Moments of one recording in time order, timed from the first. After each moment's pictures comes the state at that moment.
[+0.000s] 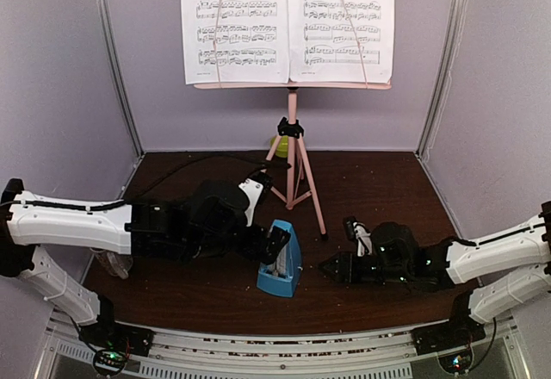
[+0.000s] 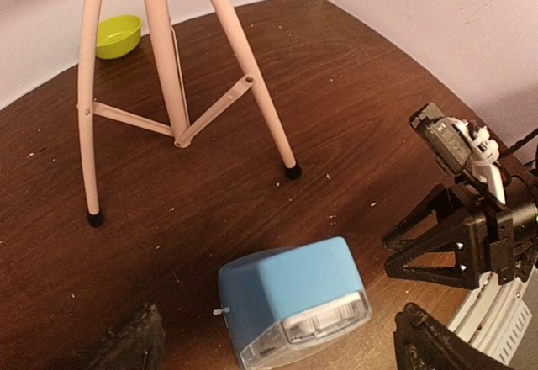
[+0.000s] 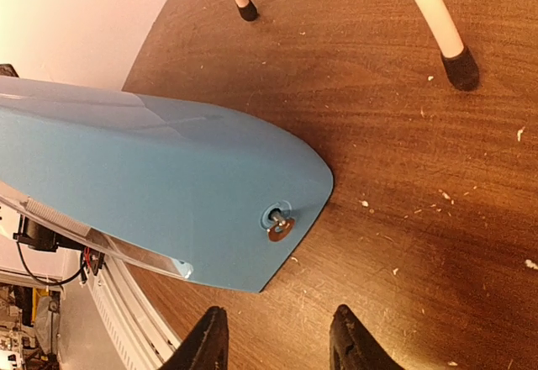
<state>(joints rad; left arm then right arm) -1.26 1.41 1.06 -0.26 -0.41 -0.46 1.03 1.22 0.41 0.26 0.00 0.86</state>
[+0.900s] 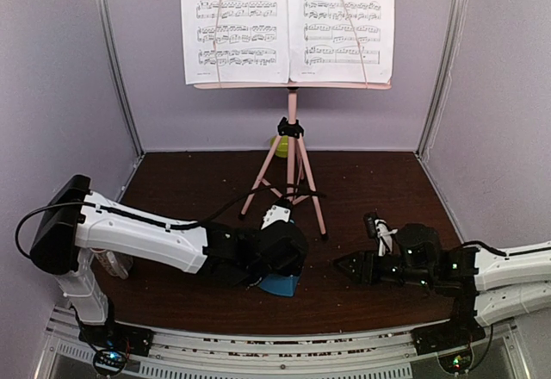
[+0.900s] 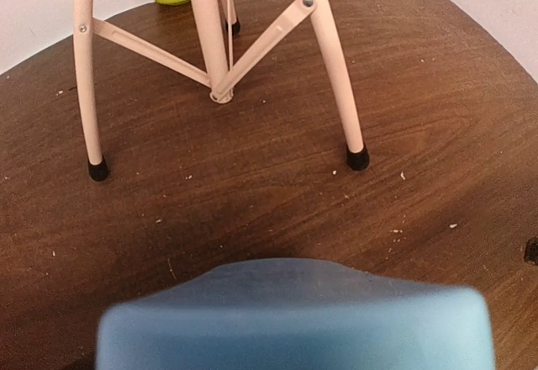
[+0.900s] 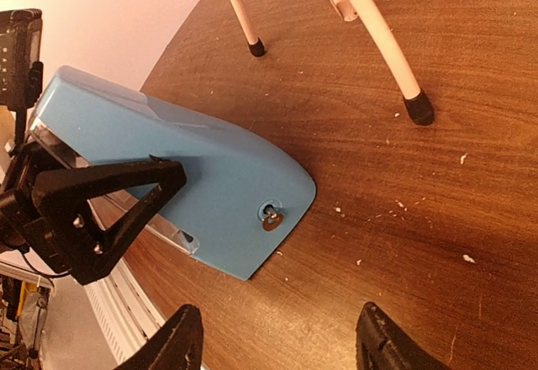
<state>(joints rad) -1.33 1.79 1.21 -0.28 -0.69 -0.70 1.03 0.95 0.33 0.13 0.06 0.78</state>
